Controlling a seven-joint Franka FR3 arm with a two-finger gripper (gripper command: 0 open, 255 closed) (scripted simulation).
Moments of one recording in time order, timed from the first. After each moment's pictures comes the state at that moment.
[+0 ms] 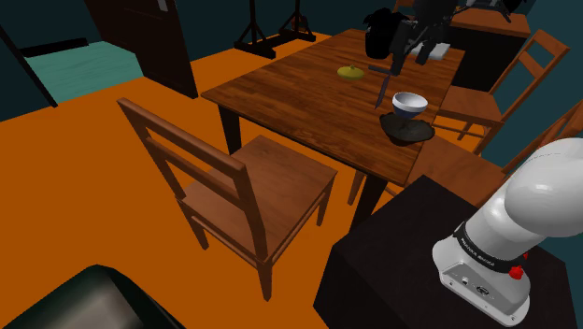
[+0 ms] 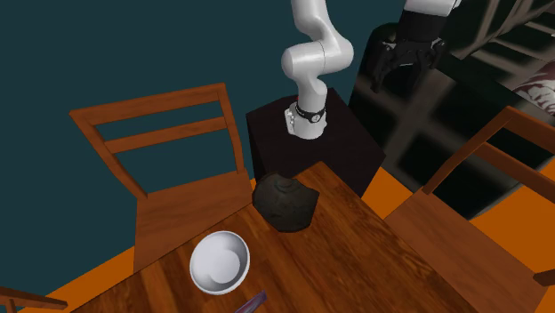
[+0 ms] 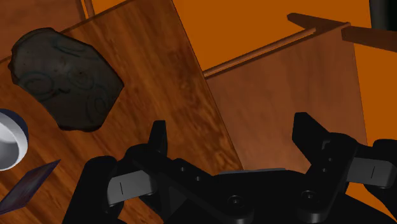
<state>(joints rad) 0.00 -0.75 0.07 -2.35 -0.01 1.67 0.10</state>
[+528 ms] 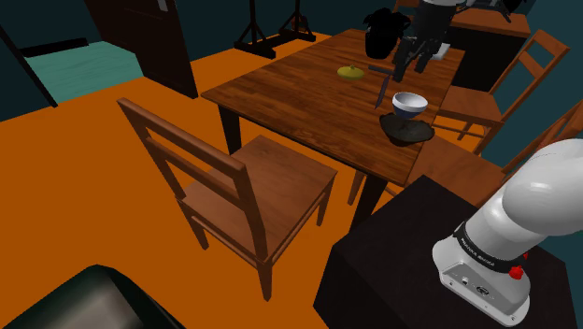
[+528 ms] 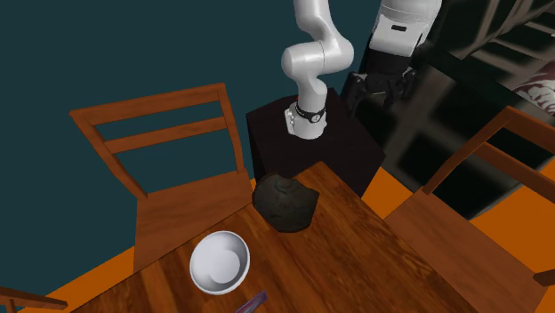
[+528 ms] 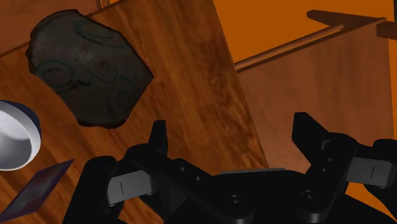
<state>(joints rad) -0.04 -0.69 -0.04 -2.42 -0.07 1.79 -0.02</state>
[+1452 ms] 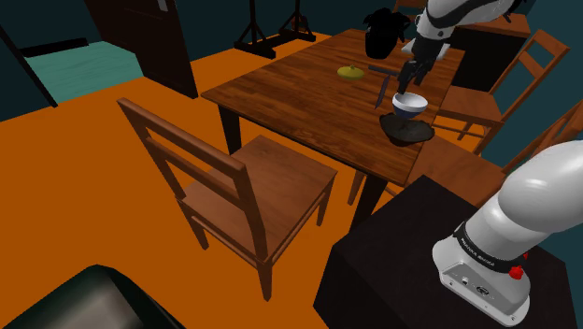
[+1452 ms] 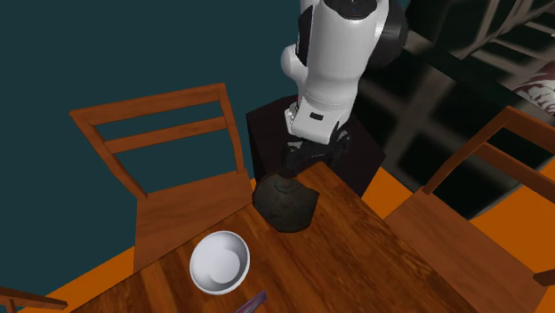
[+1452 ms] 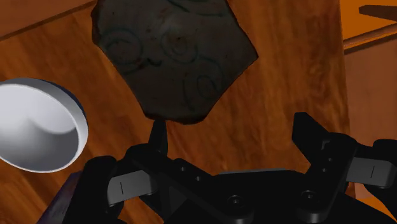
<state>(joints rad) -0.11 -0.38 -0.29 -2.40 -0.16 2.10 -0.33</state>
